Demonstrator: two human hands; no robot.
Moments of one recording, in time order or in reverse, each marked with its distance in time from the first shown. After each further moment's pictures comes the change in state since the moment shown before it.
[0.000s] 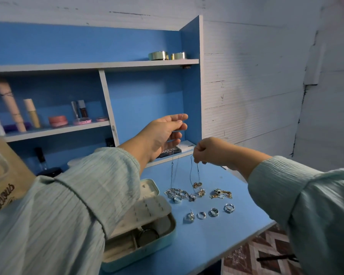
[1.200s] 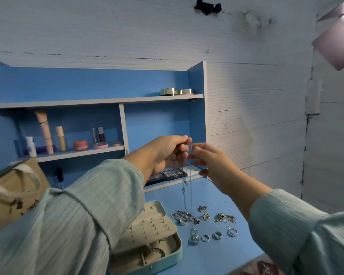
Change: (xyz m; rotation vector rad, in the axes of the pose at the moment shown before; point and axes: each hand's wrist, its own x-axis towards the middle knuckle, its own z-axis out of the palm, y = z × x) left_hand -0.035 0.047 0.002 -0.024 -0.081 -0.131; right_hand -0.035 -0.047 -0.003 0.829 0.227 -0.083
